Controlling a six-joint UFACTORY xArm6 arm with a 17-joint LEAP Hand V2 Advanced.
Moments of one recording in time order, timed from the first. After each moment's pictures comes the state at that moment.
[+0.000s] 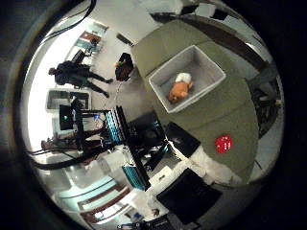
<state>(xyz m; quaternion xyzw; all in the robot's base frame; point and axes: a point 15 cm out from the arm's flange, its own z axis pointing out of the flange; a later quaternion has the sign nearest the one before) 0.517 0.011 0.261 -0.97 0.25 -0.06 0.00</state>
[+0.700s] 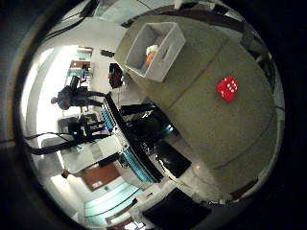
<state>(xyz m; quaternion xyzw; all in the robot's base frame) 0.483 -0.179 0.134 -0.92 0.38 0.05 -0.06</state>
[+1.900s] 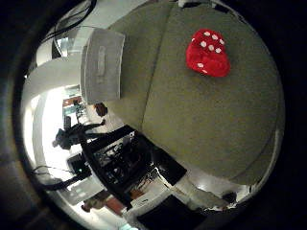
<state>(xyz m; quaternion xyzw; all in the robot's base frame) 0.525 -0.226 -0.057 -0.84 0.54 0.05 -0.08</state>
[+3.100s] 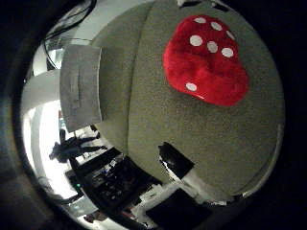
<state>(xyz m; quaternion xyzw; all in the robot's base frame) 0.564 -0.228 -0.117 -0.81 0.58 0.01 -0.07</state>
